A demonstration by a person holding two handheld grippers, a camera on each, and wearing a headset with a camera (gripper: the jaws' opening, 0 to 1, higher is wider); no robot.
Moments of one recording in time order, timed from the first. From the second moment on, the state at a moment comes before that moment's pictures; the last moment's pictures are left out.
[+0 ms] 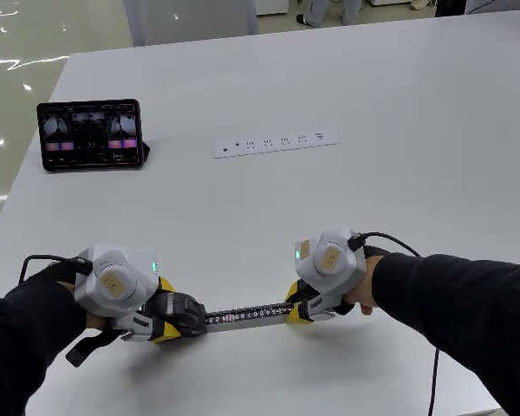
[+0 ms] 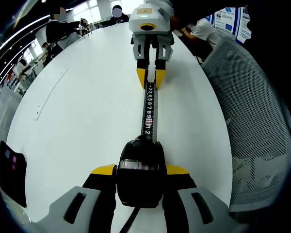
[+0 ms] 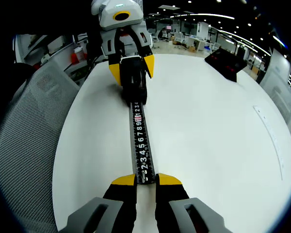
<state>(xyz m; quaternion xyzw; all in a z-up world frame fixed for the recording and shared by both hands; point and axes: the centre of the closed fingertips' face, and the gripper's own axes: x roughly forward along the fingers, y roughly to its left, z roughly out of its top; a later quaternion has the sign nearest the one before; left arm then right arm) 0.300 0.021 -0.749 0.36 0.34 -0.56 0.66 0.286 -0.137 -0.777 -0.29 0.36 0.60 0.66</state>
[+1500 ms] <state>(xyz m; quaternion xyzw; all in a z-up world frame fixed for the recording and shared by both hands) 0.299 0.018 -0.750 0.37 0.34 -0.56 0.66 0.287 -0.172 -0.778 -0.29 0.36 0.59 0.66</state>
